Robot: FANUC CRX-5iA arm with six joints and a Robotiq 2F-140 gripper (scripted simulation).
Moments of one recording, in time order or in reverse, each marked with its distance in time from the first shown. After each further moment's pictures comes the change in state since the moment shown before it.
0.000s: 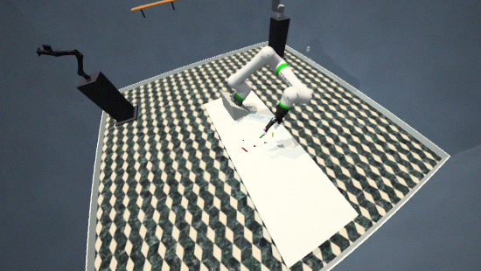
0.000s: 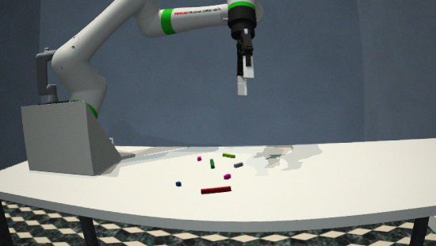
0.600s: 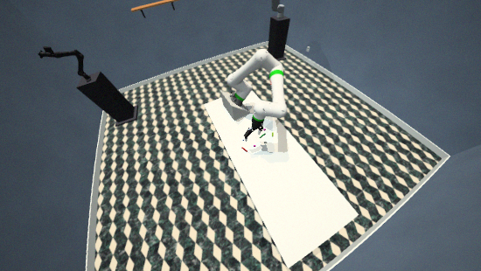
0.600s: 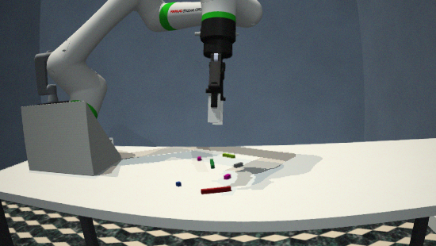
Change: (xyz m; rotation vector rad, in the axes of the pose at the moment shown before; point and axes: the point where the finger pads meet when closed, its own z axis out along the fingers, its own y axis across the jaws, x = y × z) arm -0.087 0.082 0.127 0.197 -0.026 0.093
